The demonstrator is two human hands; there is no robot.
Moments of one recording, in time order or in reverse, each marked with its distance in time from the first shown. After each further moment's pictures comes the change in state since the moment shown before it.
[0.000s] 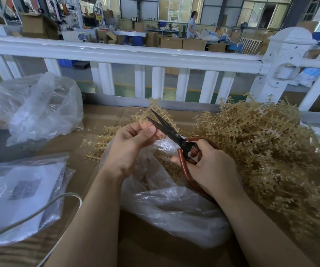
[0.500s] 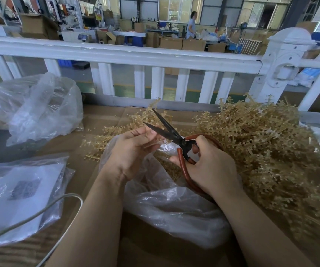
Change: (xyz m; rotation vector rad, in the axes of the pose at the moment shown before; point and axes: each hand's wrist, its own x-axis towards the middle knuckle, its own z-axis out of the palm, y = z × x) left_hand -0.003 0.001 0.009 -0.147 0.033 -0.213; right_hand 0.004 -0.005 -0.005 -0.072 0.002 0.017
